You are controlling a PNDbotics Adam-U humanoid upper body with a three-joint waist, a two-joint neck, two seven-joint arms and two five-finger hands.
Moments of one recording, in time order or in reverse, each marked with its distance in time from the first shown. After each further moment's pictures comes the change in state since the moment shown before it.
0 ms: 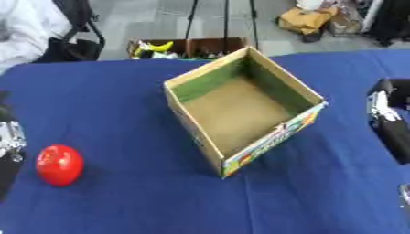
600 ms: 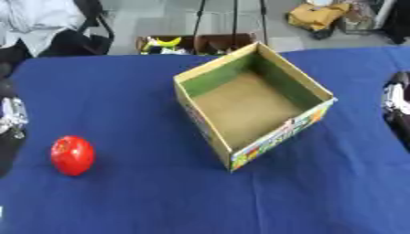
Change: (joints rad) left arm -0.046 0.156 -0.015 0.031 0.017 0.064 -0.091; right arm 0.008 0.000 0.000 0.000 0.000 0.001 0.001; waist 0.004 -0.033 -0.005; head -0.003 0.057
